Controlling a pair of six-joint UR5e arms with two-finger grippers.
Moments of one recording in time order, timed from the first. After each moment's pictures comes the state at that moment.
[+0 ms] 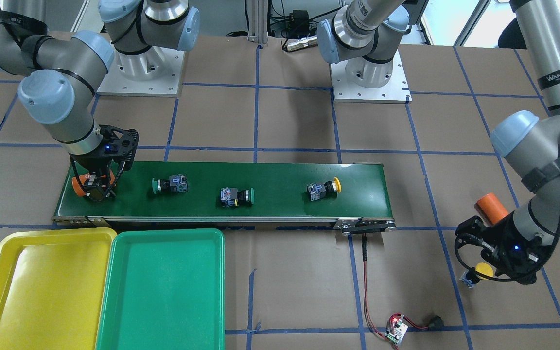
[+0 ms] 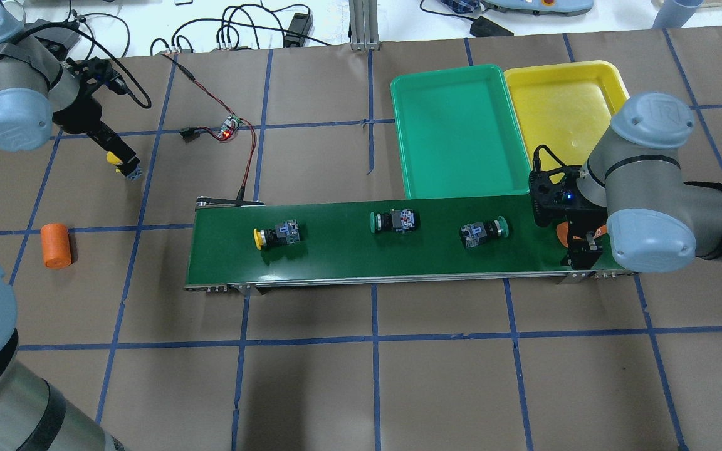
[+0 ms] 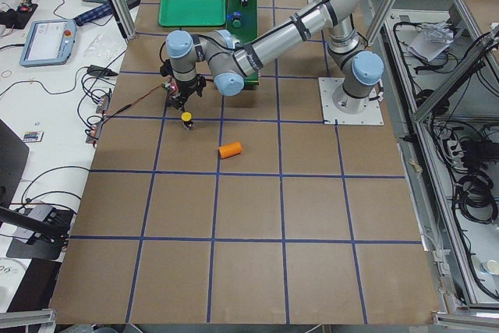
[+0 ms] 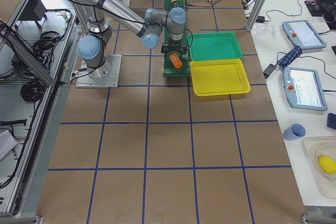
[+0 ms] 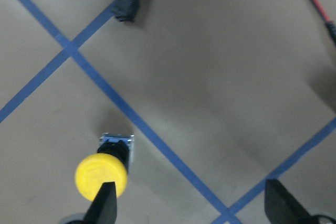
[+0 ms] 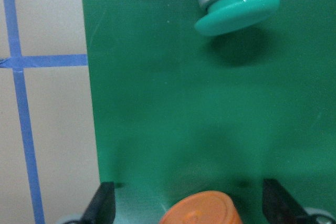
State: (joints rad) left arm -1.19 -2.09 -1.50 -1.09 1.53 1.06; right arm 1.38 -1.46 2.12 -2.19 -1.58 -1.72
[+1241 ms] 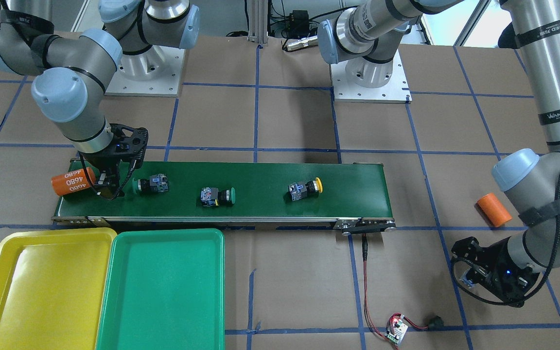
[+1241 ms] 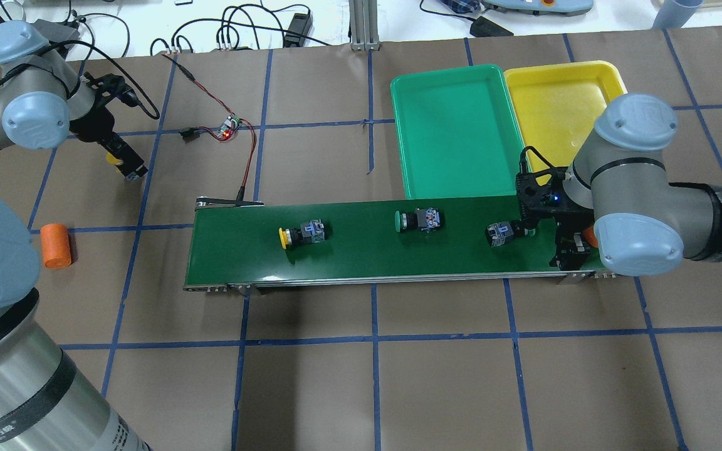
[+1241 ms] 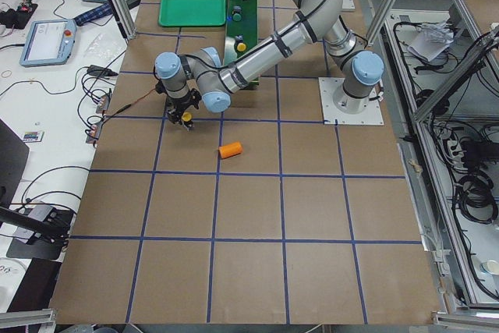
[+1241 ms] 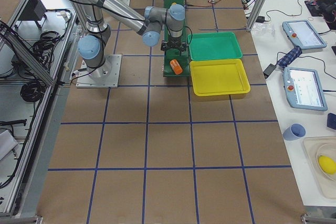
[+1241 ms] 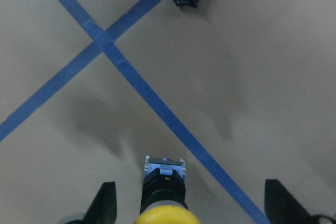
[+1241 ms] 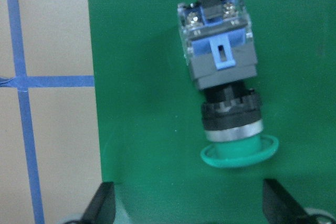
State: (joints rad) left arm -1.19 -2.21 -1.45 -1.11 1.54 1.08; right arm 1.42 -1.46 2.12 -2.20 -1.58 -1.69
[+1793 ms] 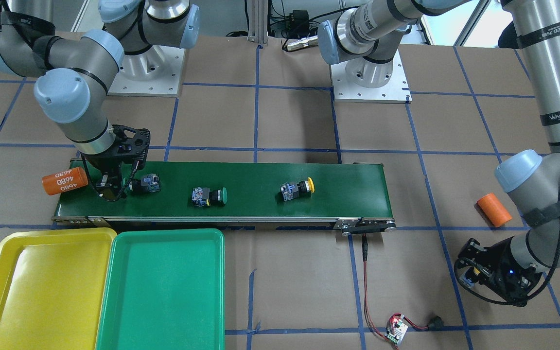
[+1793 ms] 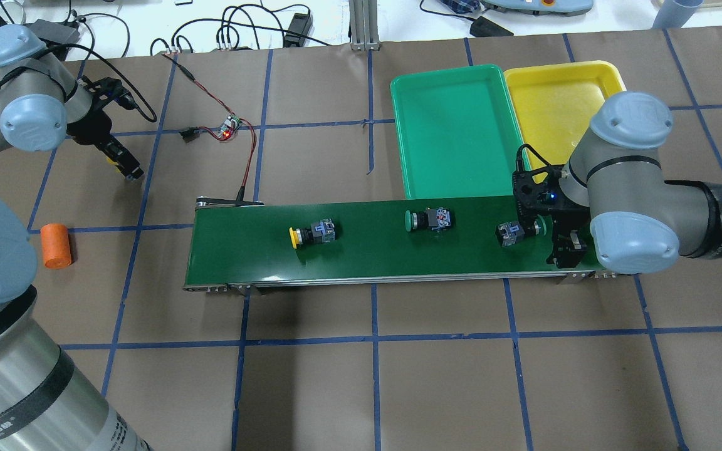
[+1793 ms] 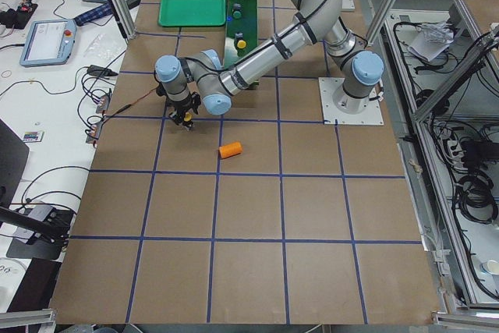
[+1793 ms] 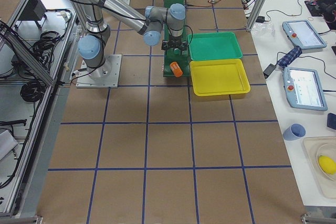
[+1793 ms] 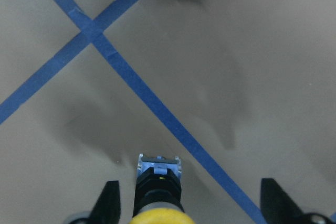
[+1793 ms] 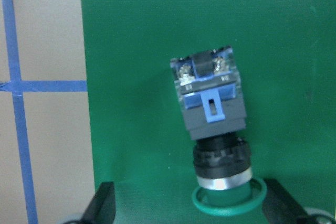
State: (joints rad) left arm -1.17 -2.21 -1.45 -1.12 1.54 1.09; right arm 1.44 -1.45 2.11 -2.20 -1.58 -1.69
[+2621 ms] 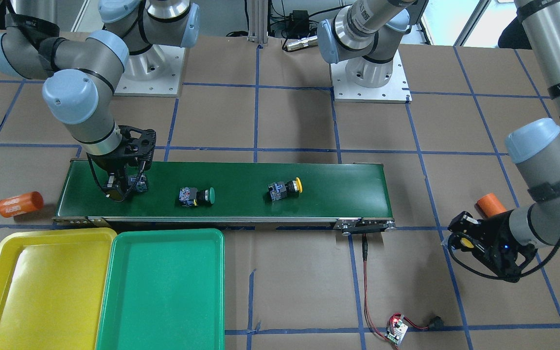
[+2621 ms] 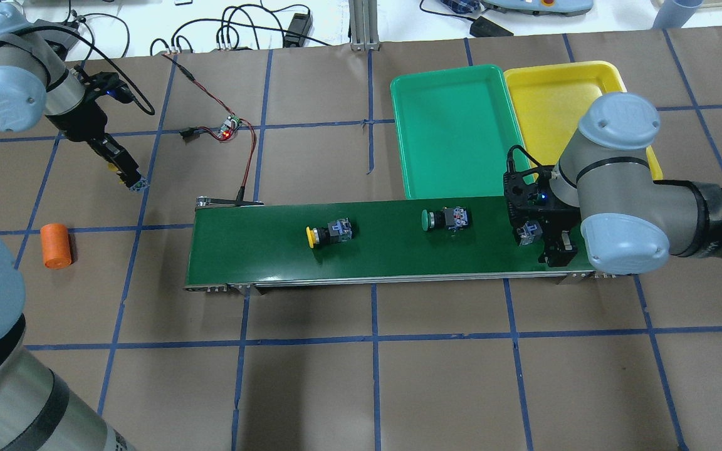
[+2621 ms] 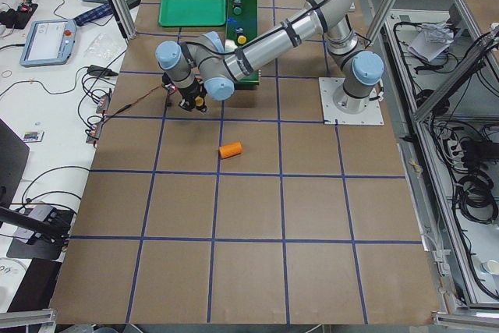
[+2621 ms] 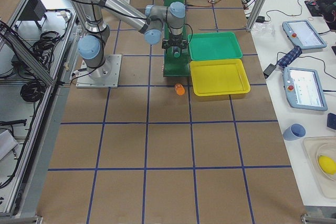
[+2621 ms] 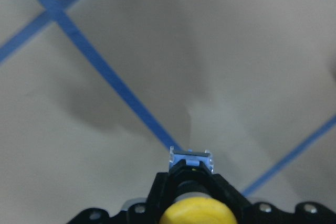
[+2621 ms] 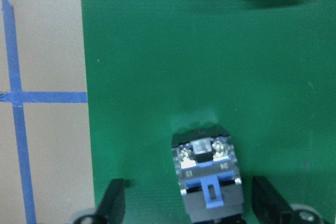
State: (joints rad) left arm -1.22 -2.07 -1.47 -1.43 1.52 0.99; right arm 1.46 -1.45 2.11 -2.21 -1.58 -1.68
